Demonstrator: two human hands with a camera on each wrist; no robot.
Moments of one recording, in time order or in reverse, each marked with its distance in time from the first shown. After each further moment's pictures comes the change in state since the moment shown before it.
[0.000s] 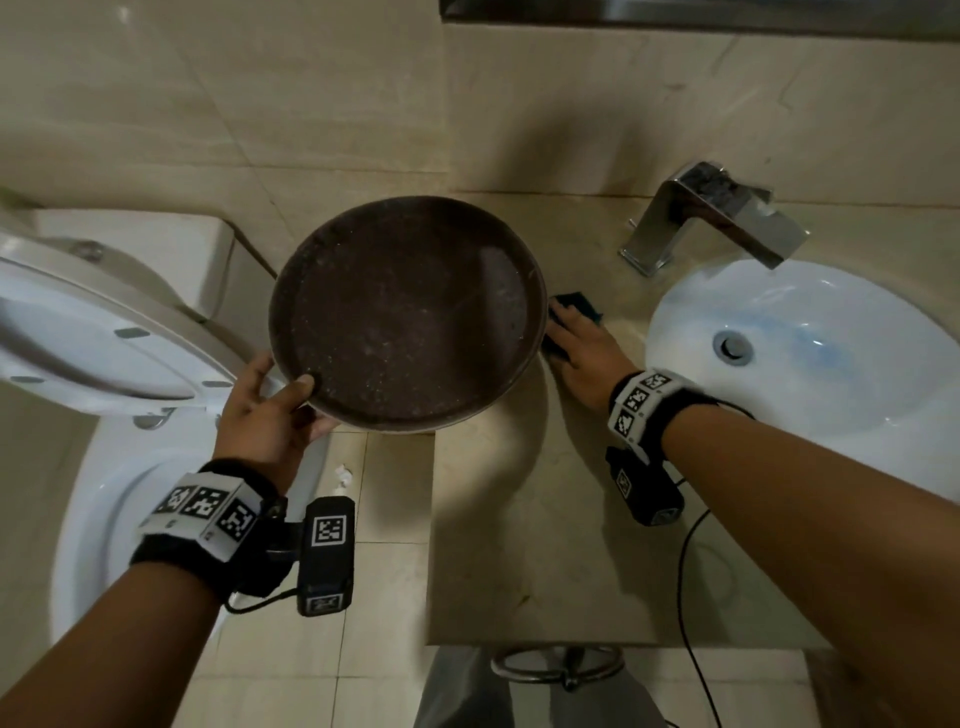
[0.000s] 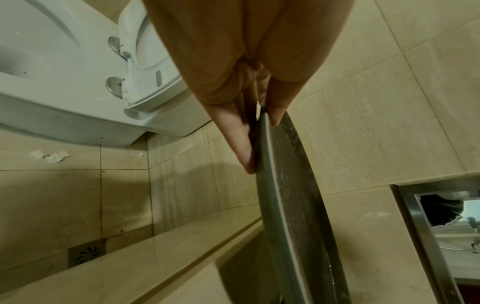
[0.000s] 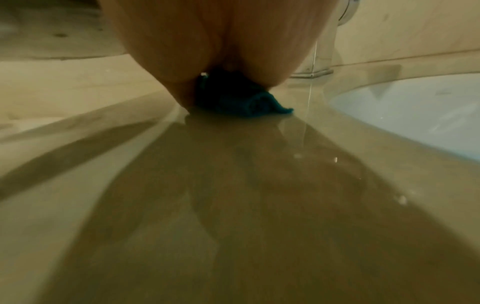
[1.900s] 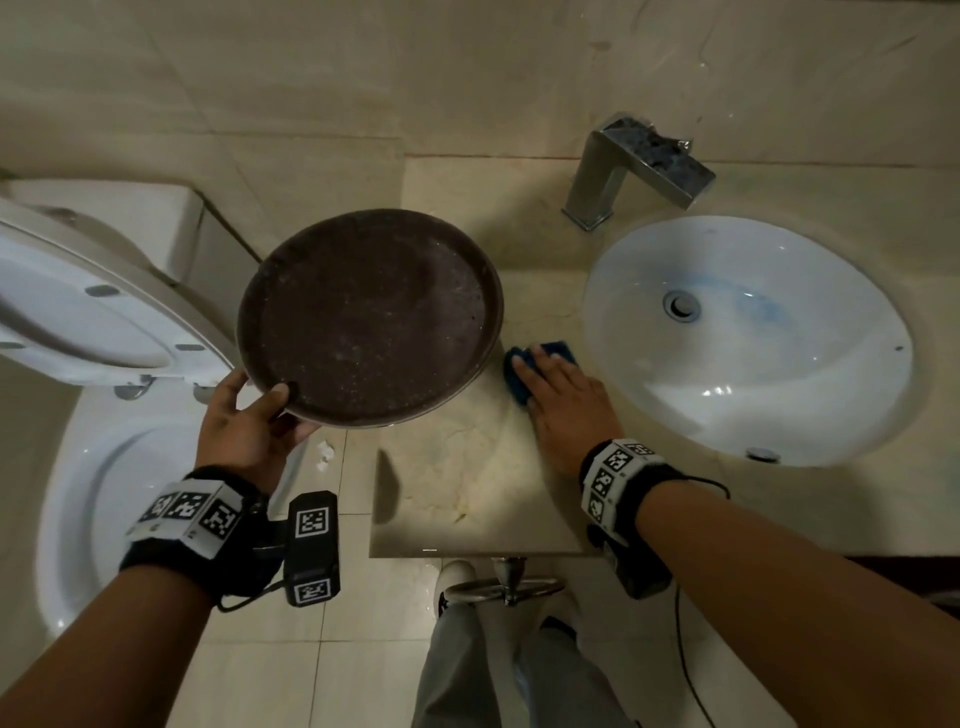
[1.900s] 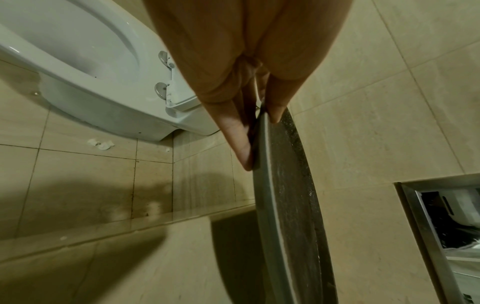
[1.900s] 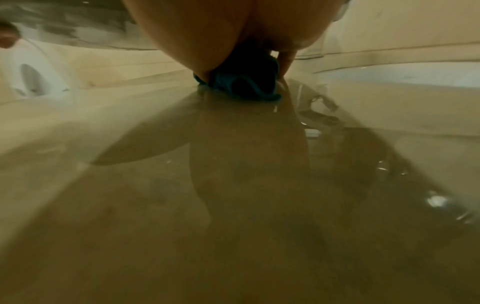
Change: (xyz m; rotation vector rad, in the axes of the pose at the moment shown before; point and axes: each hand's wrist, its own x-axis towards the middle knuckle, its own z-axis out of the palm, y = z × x) left_hand -0.071 -0.047 0.001 -0.011 0.085 -0.006; right_hand -0.140 -0.011 0.029 -0.136 -0.044 0.111
